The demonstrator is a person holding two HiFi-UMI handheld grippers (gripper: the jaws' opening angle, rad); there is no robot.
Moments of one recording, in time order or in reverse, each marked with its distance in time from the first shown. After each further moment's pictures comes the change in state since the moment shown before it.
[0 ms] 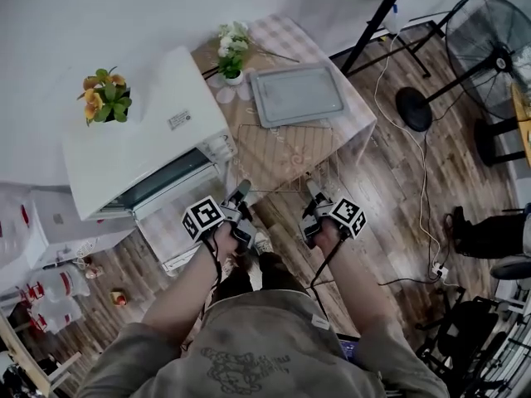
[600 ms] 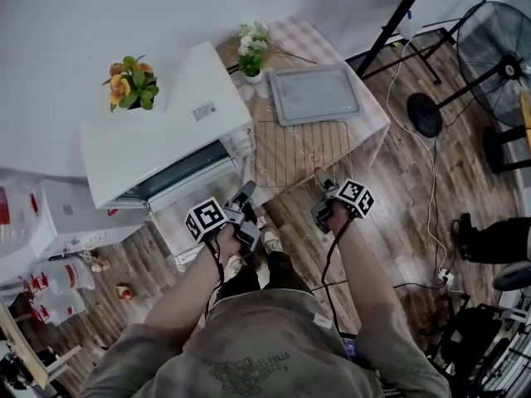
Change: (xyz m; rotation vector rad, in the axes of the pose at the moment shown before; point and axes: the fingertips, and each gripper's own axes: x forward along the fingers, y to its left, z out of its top) left arm -0.037 -0.003 0.015 -0.018 -0.019 -0.034; right arm 0.040 -0.018 0.006 -0.139 0.080 -0.131
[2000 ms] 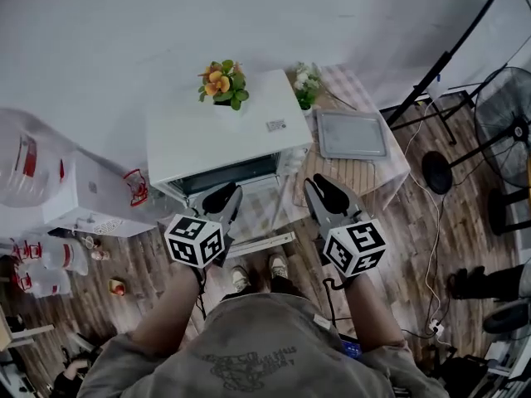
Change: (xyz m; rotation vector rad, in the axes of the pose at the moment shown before) left arm -0.169 -0.138 0.092 1.122 -0.143 0.086; right arm -0.150 0.364 -0.121 -1.205 -0.145 0.463
